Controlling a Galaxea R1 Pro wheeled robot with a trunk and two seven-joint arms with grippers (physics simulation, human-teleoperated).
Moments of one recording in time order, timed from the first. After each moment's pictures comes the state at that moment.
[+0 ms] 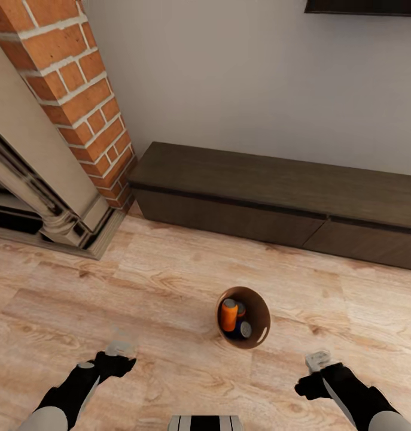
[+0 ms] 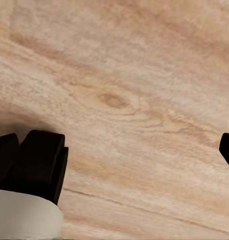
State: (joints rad) left arm -0.56 0.09 0.24 -0.42 -0.39 0.12 -0.26; right arm -0.53 -0.24 0.24 -0.49 -0.01 0.50 0.20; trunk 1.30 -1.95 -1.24
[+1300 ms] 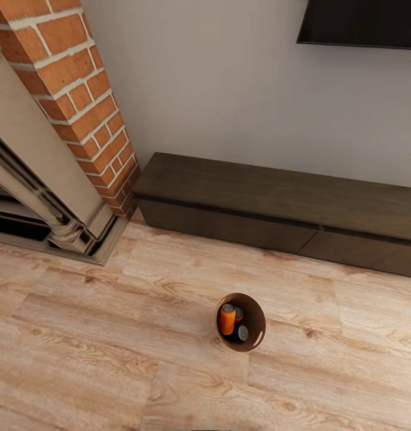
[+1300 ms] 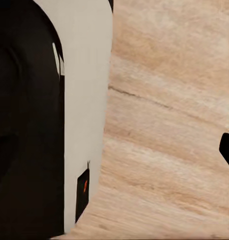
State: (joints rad) left arm -0.16 0.22 0.49 -0.12 -0.31 -0.34 -0.13; right arm -0.30 -0.24 0.24 0.04 -0.17 -0.22 0.33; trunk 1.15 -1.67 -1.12
